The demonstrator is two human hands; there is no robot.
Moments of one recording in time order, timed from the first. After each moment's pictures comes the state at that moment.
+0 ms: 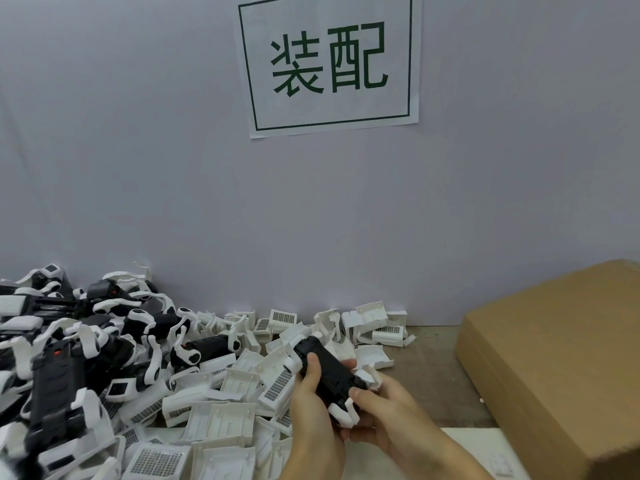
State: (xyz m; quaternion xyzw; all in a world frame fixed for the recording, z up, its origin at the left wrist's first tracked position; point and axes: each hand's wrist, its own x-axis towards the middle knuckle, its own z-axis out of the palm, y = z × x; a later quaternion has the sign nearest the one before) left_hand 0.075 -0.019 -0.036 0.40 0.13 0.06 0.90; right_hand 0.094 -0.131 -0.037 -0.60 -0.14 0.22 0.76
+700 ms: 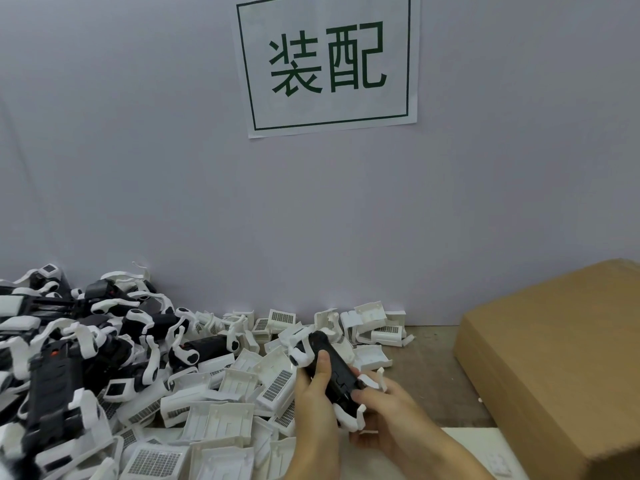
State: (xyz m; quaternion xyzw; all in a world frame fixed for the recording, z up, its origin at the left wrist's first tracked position) left_hand 0.077 -0.028 -0.031 0.45 0.12 0.17 0.87; right_hand 0.102 -0.132 -0.045 -0.58 -0.09 0.22 0.78
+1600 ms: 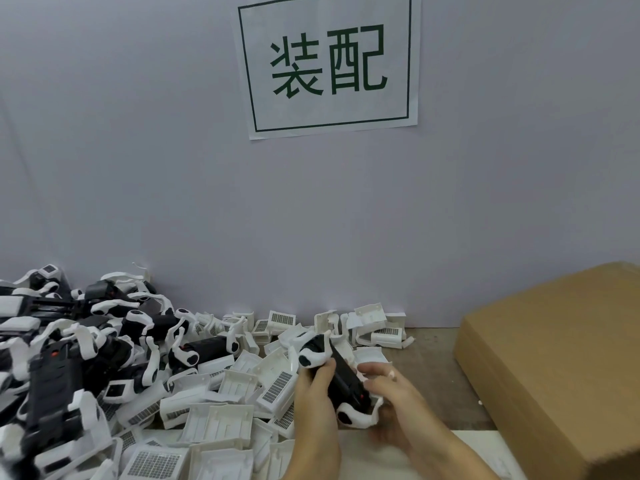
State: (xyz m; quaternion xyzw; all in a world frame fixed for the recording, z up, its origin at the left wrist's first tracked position) left_hand 0.084 -0.025 -0.036 0.47 0.16 0.16 0.85; right_hand 0.099 -0.140 -0.034 -0.65 -0.05 0.15 0.74
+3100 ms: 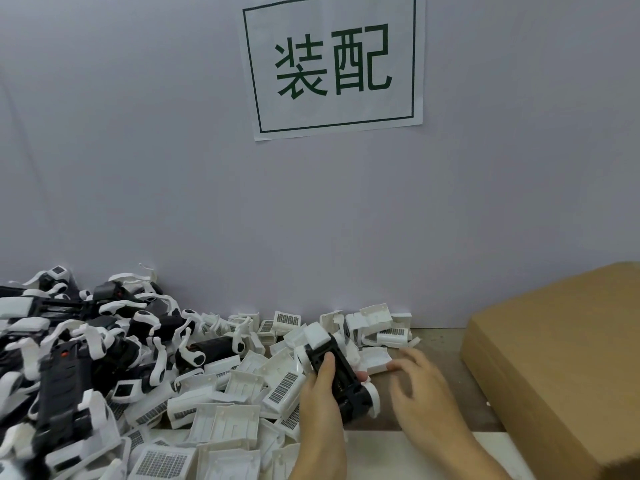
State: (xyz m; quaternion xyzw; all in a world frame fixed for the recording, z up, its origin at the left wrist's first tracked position) left_hand 0.080 -0.023 -0.031 0.51 0.16 0.12 0.84; right_hand 0.124 -0.157 -0.053 -0.91 -0.14 -0.14 0.38
